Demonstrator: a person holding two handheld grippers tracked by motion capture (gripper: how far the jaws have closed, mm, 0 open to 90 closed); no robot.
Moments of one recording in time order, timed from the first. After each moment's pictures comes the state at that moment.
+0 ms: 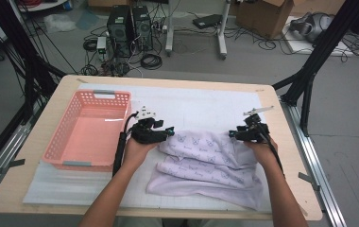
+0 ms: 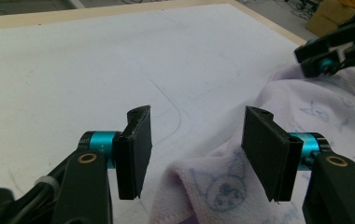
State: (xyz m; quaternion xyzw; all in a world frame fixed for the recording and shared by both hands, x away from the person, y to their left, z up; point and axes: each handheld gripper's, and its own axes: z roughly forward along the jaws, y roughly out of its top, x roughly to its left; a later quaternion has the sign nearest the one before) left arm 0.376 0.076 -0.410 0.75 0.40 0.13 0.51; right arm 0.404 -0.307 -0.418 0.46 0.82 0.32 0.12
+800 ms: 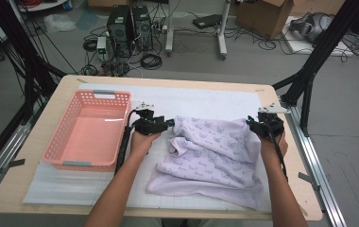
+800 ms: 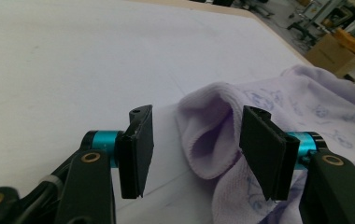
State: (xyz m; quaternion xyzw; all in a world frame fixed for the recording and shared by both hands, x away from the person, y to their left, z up) left arm 0.418 0.071 -0.438 0.70 0.46 0.07 0.54; right arm 0.387 -0.338 -0.388 0.49 0.73 0.34 0.34
